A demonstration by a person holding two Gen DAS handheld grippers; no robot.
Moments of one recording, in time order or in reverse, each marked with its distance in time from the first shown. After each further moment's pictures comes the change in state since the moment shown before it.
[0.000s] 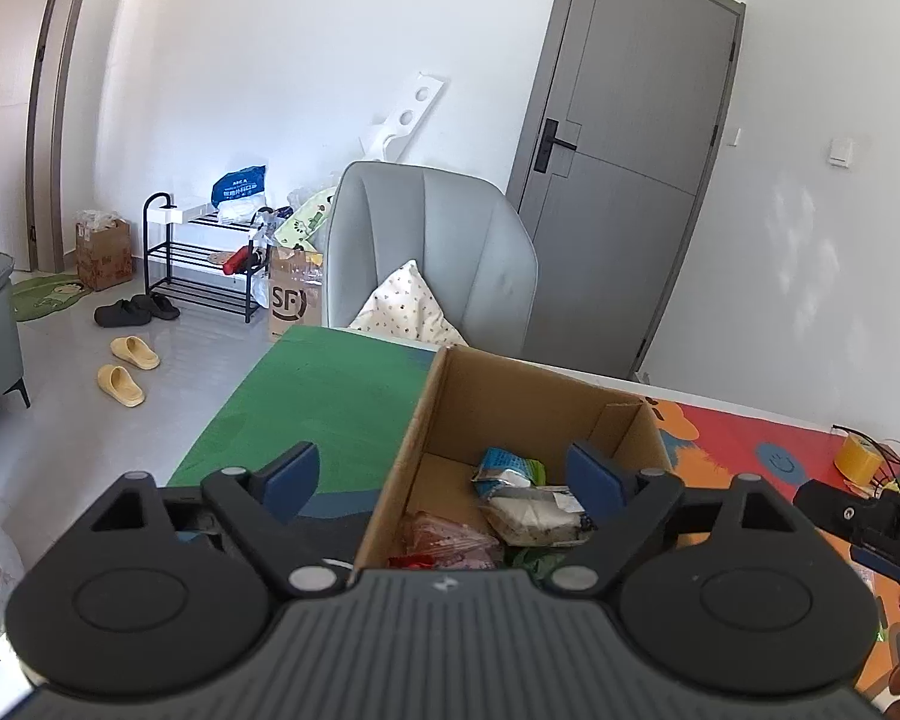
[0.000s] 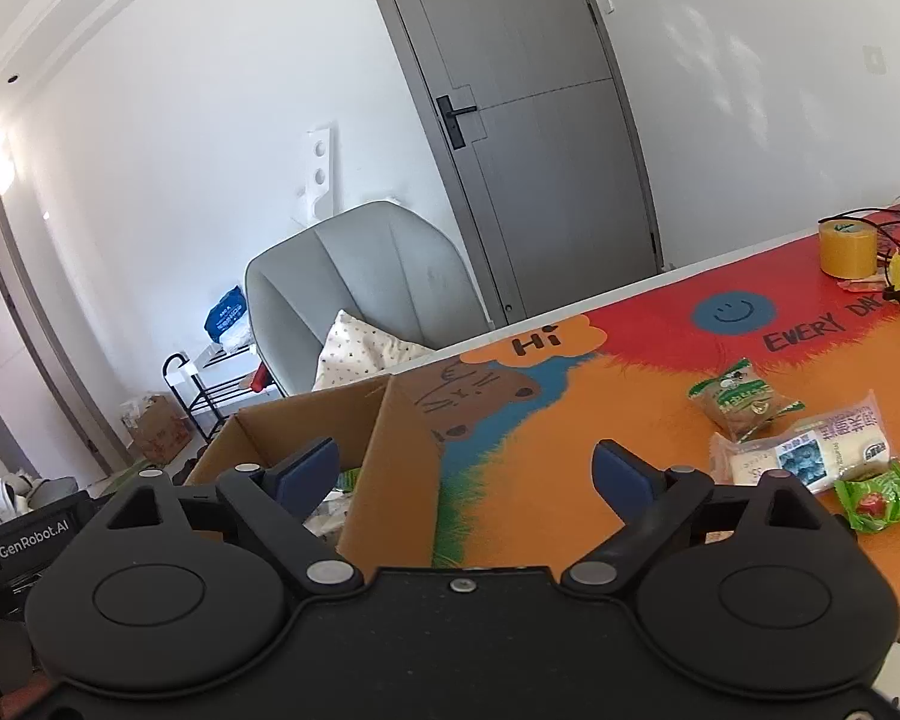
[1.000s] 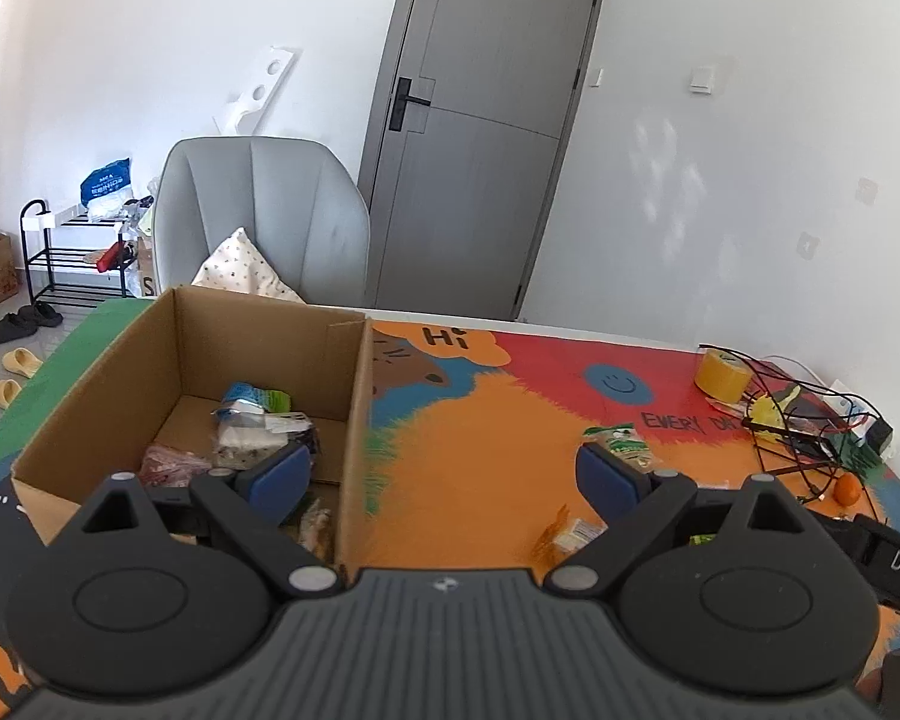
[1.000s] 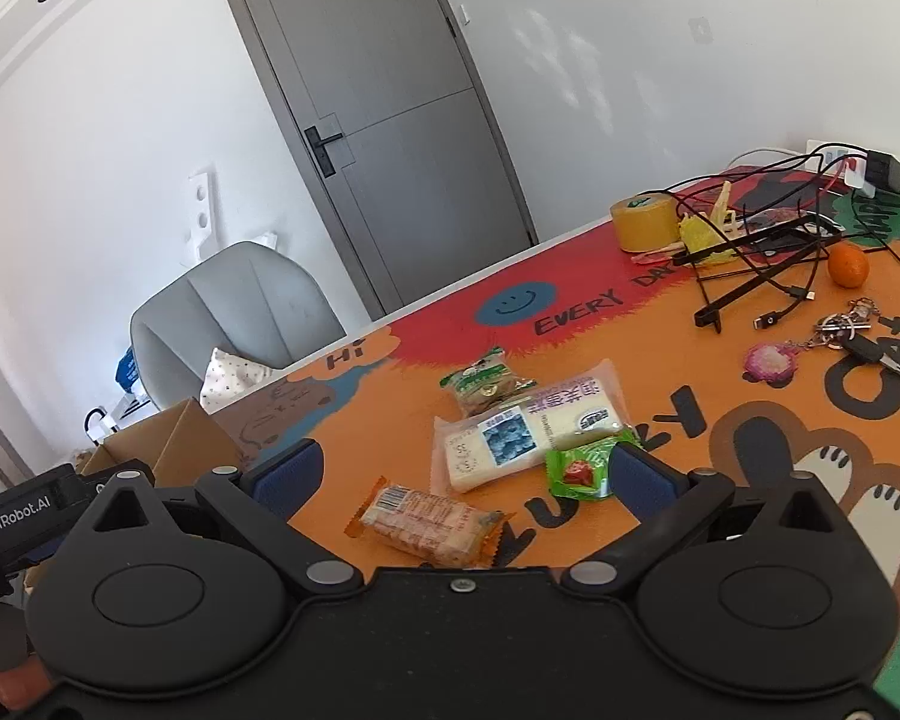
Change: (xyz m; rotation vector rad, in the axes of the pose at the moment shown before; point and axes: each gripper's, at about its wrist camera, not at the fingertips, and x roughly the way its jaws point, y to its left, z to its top) left arm -0.011 -0.124 -0.041 0.112 0.068 -0.210; right arm -0.063 -0.127 -0.012 0.140 -0.037 -0.171
